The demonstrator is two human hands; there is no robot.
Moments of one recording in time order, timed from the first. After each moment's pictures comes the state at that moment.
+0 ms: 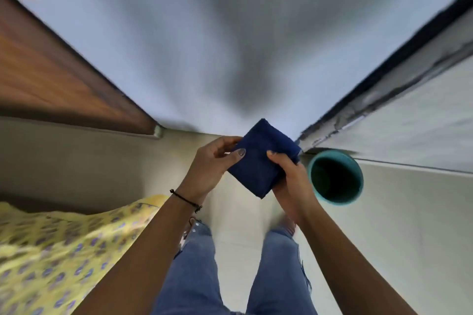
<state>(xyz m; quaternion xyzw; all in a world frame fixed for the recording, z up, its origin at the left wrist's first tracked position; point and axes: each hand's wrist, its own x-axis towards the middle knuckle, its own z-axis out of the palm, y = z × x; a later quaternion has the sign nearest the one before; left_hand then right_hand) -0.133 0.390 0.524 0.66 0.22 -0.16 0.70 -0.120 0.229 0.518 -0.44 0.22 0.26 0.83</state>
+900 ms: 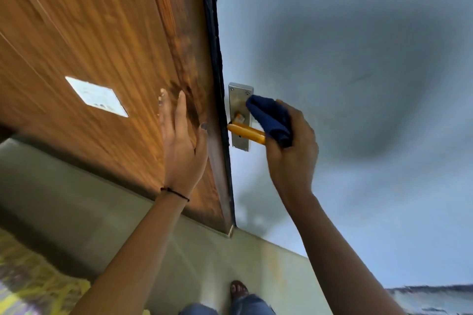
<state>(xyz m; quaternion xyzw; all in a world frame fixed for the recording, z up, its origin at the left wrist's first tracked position) -0.025 0.828 0.672 0.86 0.17 0.39 0.27 0.028 0.660 0.701 -0.76 -0.22 -0.21 0.57</state>
